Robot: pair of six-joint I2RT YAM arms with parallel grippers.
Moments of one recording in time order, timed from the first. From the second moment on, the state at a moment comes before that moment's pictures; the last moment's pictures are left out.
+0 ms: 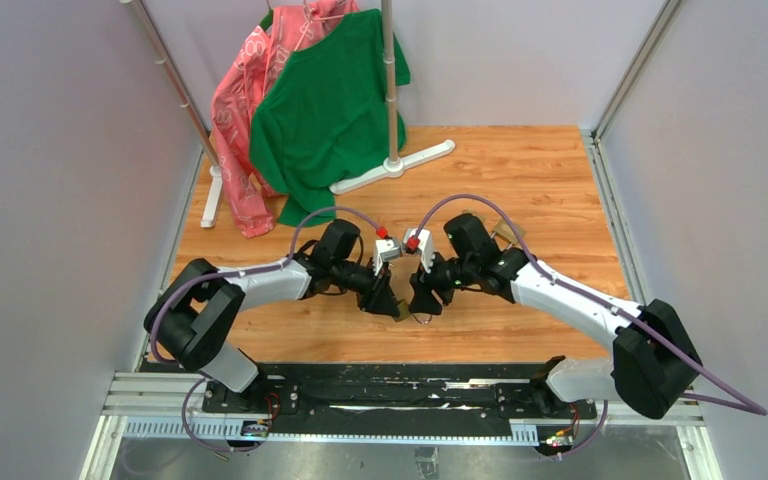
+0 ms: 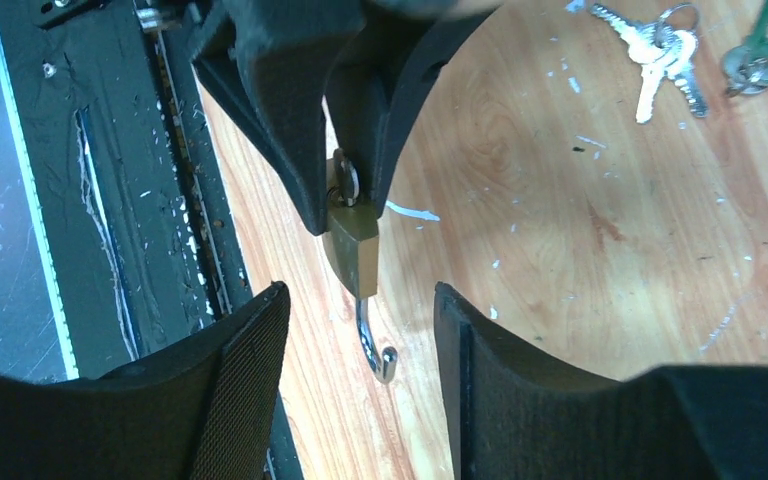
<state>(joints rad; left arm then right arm) -0.65 1.53 0.69 0.08 0.91 0.00 0.71 1.28 0.79 -0.32 -0.60 -0.25</state>
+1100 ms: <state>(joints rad) -0.61 1.41 0.63 0.77 0.90 -0.50 0.33 0.85 0.60 -0.22 -0.73 0.17</state>
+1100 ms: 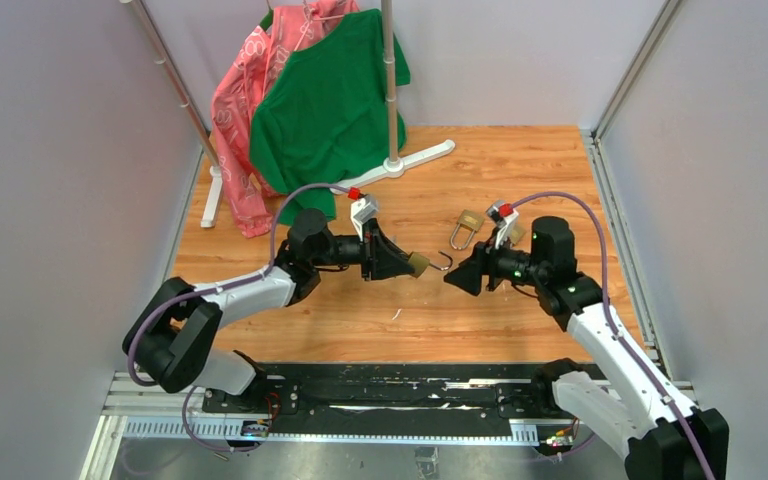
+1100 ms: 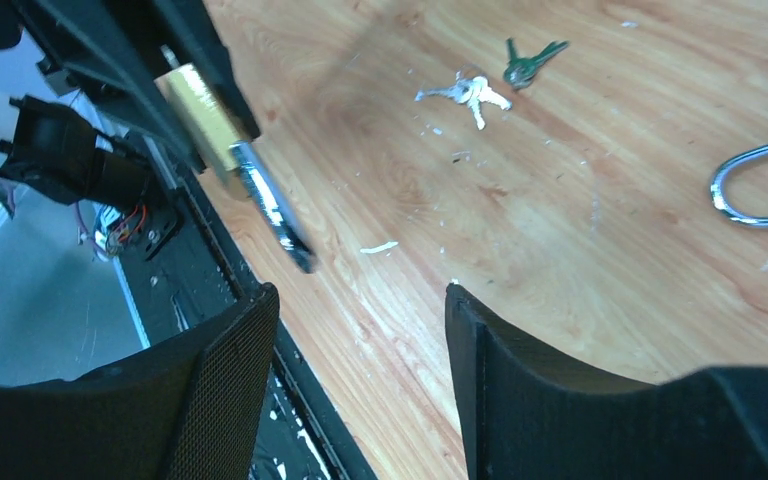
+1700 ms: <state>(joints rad) -0.61 1.34 0.61 0.83 0.88 -0.54 0.28 0.86 0.63 0.03 -0.93 0.27</state>
